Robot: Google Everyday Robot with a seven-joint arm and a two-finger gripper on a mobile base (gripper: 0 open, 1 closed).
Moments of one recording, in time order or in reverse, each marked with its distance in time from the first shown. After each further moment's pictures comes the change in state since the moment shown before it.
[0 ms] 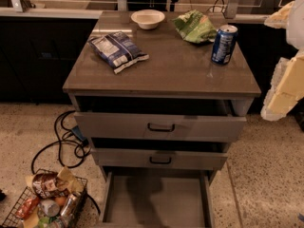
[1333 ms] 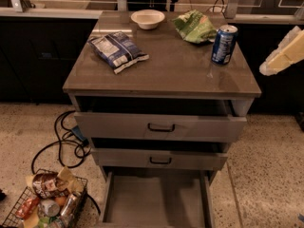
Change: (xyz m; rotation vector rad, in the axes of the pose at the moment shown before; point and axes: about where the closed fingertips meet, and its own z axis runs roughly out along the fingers) arm 0.032 -0.110 0.017 0.253 -0.311 0.152
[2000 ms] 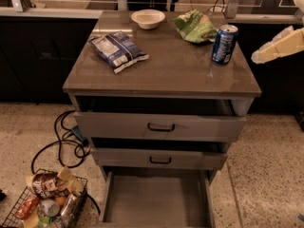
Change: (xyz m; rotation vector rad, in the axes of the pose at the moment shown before) arm 0.027 -0.050 0.045 0.067 -0.226 0.189
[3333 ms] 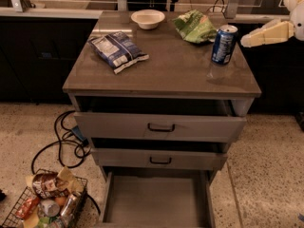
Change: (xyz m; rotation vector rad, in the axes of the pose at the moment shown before) arm 0.000 -0.045 0.050 0.019 -0.204 0.142
